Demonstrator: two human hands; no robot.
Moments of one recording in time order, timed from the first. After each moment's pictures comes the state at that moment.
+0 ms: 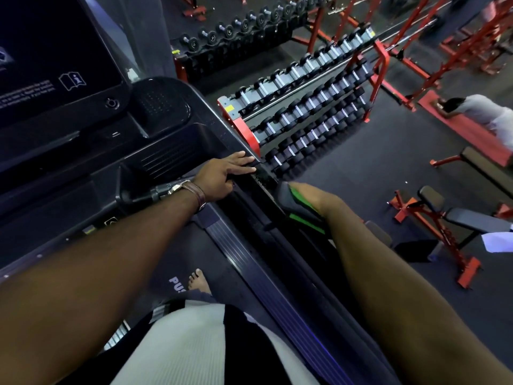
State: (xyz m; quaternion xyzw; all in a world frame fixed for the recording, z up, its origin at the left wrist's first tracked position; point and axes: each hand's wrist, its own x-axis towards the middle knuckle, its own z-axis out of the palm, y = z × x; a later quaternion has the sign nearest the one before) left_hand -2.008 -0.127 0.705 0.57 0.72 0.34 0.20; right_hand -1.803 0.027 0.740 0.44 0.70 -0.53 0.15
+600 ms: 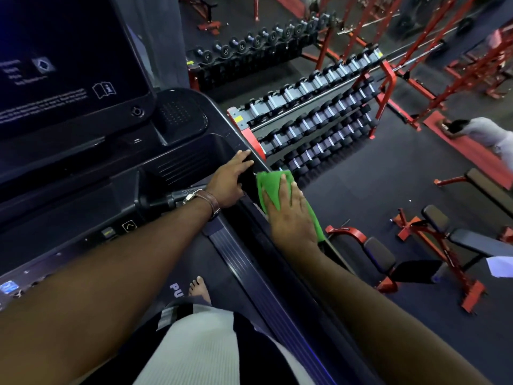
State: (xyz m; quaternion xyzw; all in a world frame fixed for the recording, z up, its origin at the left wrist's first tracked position) left_hand -2.004 -0.131 0.716 0.48 0.78 0.35 0.18; right_hand -1.807 -0.054 0.715 0.22 0.97 0.10 0.02
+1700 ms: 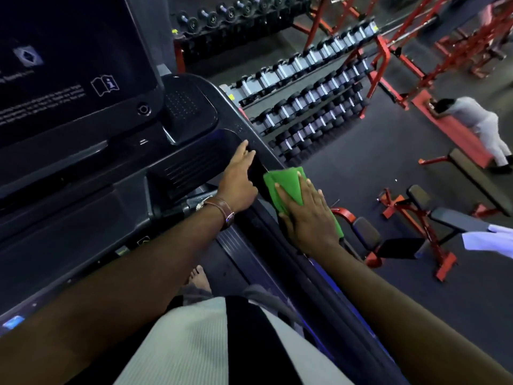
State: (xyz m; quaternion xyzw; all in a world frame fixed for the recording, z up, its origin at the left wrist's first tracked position) left_hand -2.013 -0.134 0.721 0.34 0.77 0.47 0.27; right_hand -1.824 -0.049 0.726 0.26 0.97 -0.02 0.02
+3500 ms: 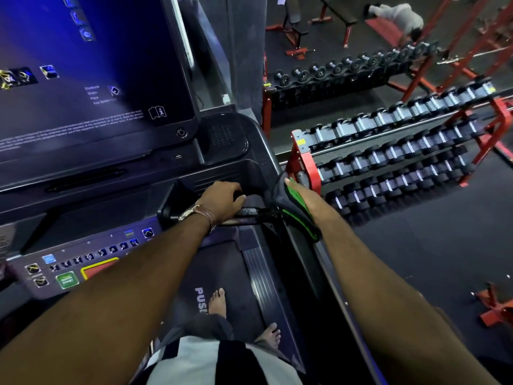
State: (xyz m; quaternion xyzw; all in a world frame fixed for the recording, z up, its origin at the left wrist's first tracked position) left_hand -2.046 -0.157 0.721 0.32 0.93 0.16 0.11; right_hand -1.954 0.060 0.737 0.35 0.61 -0.70 0.12
